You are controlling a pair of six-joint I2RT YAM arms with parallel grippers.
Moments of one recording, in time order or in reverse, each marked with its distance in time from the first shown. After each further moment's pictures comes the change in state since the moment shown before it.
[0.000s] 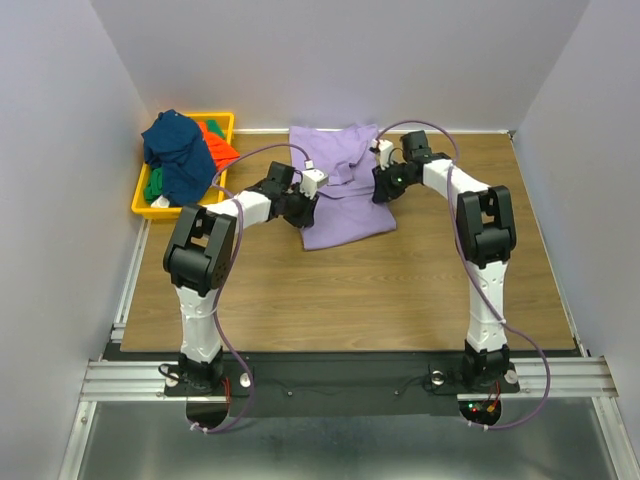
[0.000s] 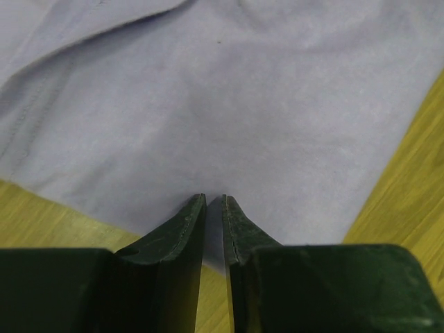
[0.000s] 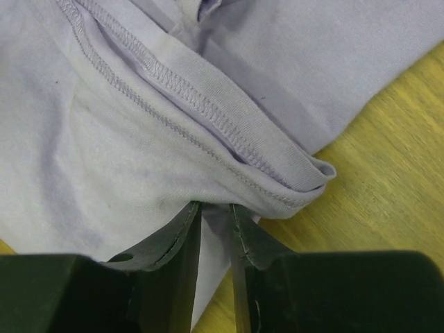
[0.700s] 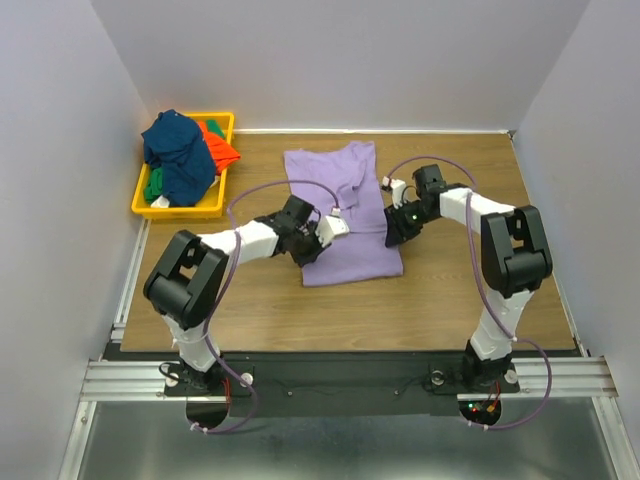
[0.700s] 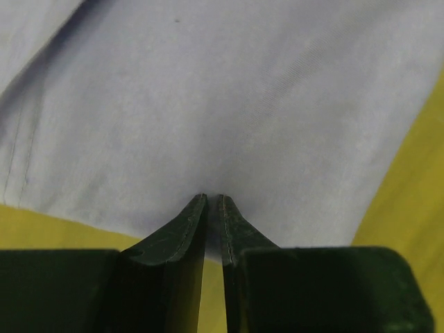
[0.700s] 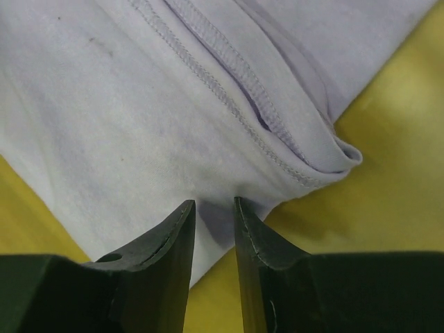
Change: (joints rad) left arm -0.163 -0.215 -0.260 -0.097 -0.130 0.272; right arm 0.001 -0.333 -0.512 -0.016 -0.022 0.006
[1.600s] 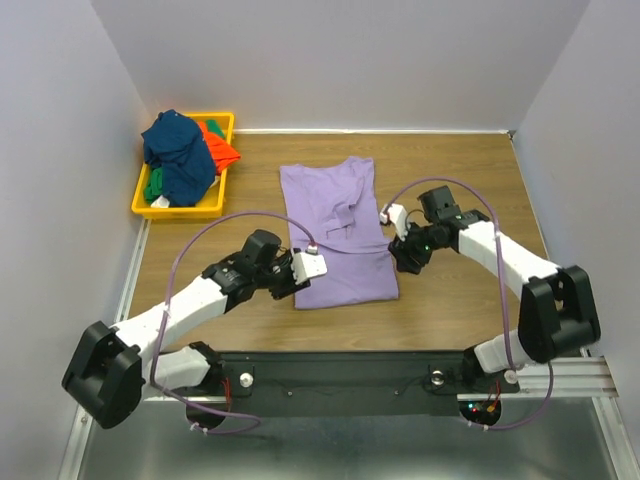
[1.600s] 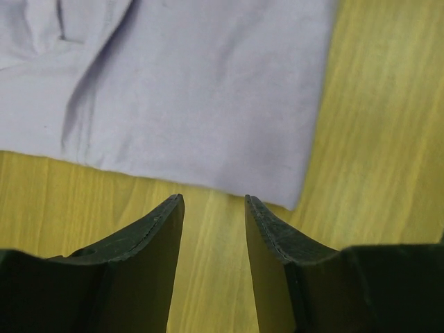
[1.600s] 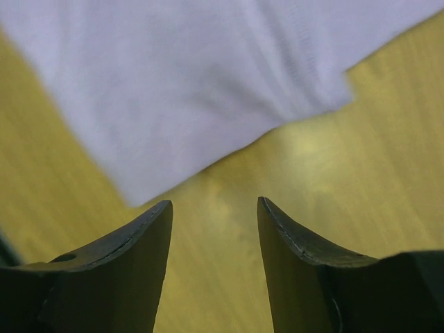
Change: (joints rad) left arm -0.109 -0.705 -0.438 -0.055 0.000 0.144; right arm 0.111 -0.549 -0.377 -0.123 0.100 -0.345
